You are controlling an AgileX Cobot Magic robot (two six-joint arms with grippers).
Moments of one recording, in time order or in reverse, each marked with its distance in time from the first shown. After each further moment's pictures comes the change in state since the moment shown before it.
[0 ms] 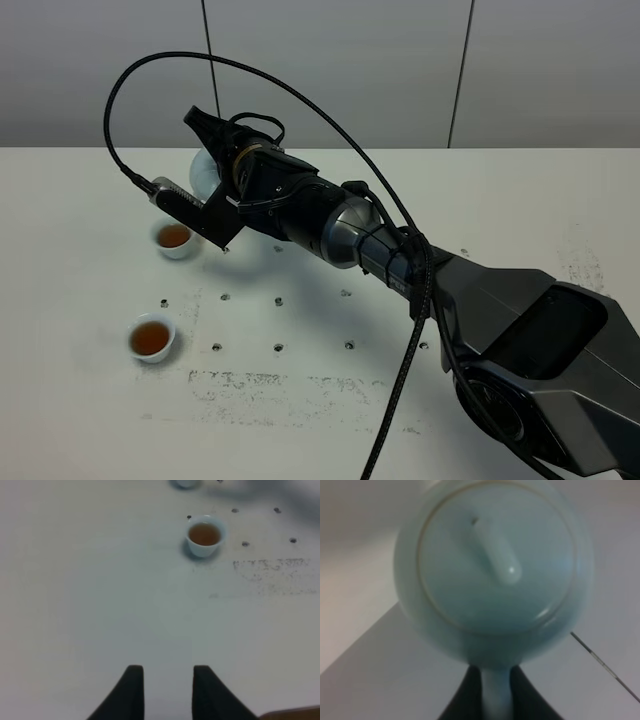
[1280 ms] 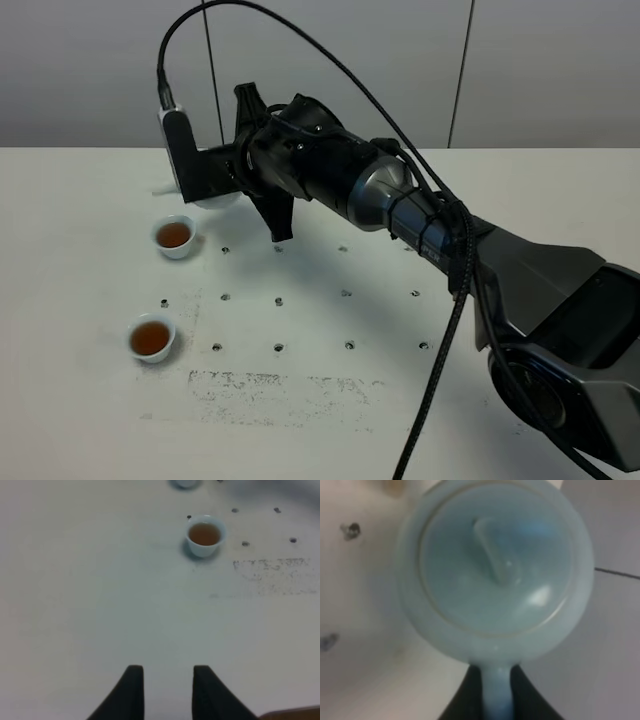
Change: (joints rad) left arm 0.000 0.000 0.000 0.000 0.000 0.000; right arm -0.035 -0.115 0.000 0.579 0.218 0.261
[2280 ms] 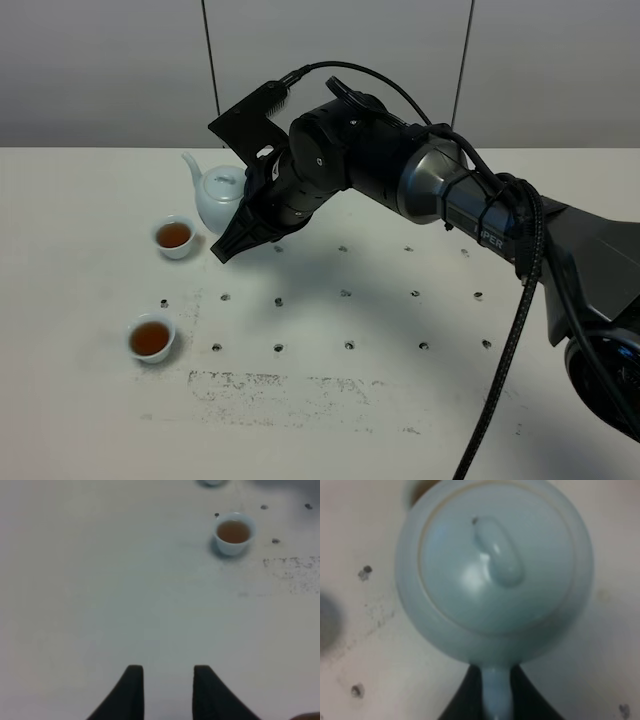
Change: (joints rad) left arm 0.000 0.000 0.000 0.075 -0.003 0.000; right arm -0.029 -0.186 0.300 0.377 0.039 0.779
